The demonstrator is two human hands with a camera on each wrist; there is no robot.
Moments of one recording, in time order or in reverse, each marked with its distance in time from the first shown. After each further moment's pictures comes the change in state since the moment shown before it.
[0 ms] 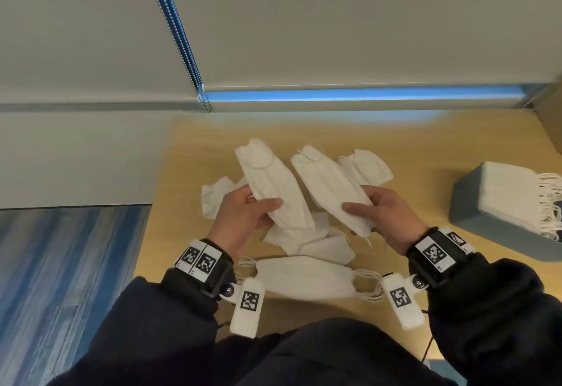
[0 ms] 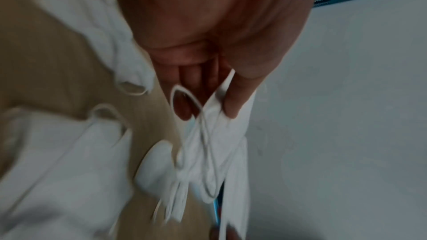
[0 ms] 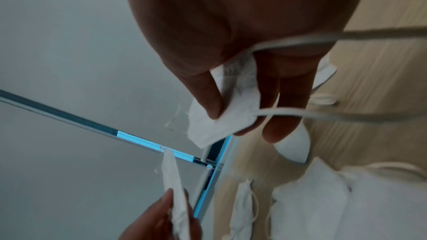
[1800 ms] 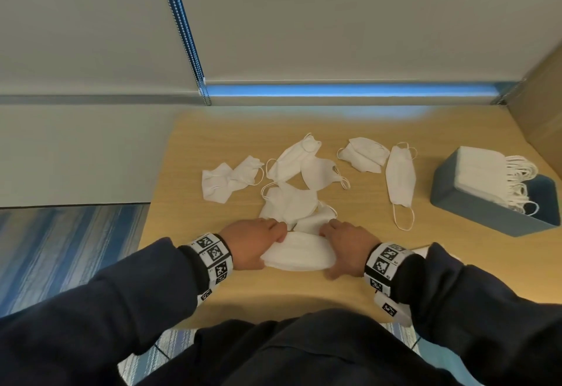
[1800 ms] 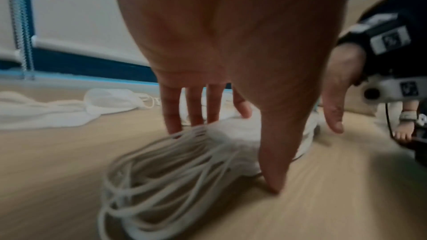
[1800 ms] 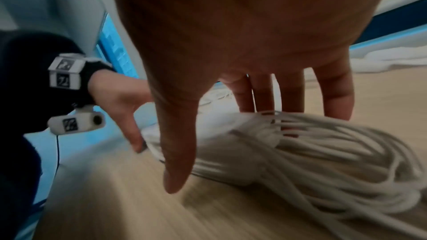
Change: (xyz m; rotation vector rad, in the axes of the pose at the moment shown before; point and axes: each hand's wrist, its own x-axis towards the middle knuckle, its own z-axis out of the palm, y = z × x) left_hand -0.015 -0.070 -0.028 1.749 -0.682 0.448; right_hand -0.031 0.079 0.040 -1.525 -0.287 -0.078
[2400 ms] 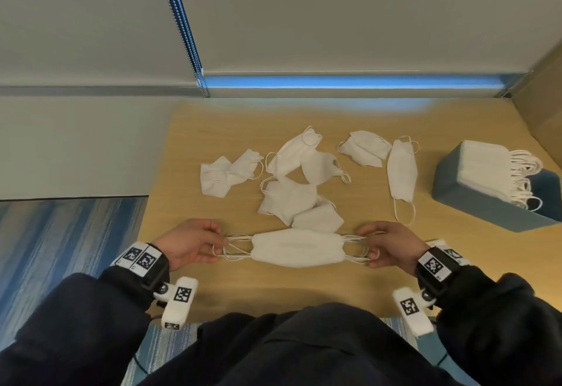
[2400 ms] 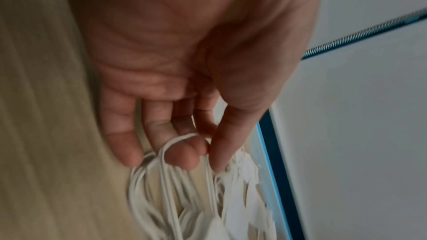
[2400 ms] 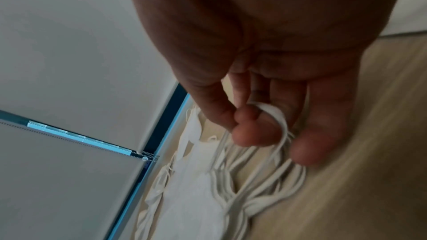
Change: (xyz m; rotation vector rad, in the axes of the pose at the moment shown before) left_hand -0.071 -0.056 0.022 -1.686 0.078 -0.630; right_hand -0.037 0.066 0.016 1.441 0.062 0.466
